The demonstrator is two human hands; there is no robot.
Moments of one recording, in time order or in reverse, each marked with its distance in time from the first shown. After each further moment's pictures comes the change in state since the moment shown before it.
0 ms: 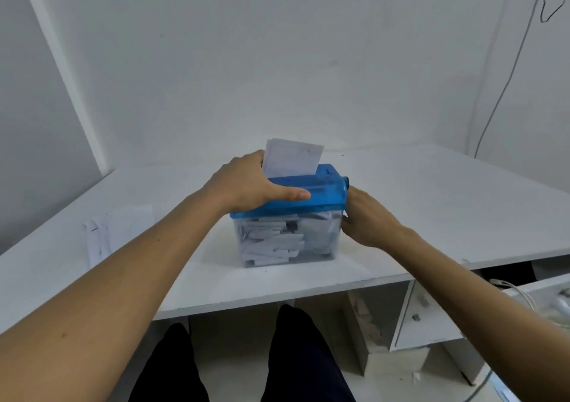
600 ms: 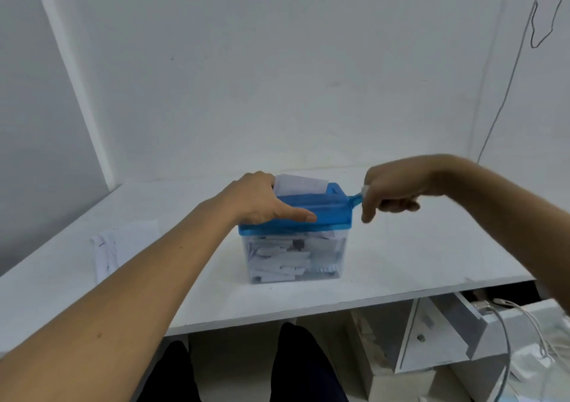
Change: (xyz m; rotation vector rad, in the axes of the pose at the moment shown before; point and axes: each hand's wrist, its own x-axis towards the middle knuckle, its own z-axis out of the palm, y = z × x) left_hand 0.001 0.008 -0.007 0.051 -0.124 -0.056; right_hand 0.010 -0.052 -0.143 0.086 -0.688 0.304
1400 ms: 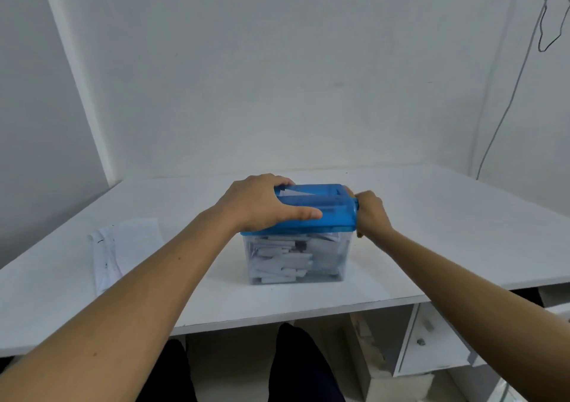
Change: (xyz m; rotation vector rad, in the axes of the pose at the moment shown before) left_hand -0.009 -0.001 0.005 0.080 0.078 0.044; right_hand 0.109 0.029 0.077 0.575 0.773 0.003
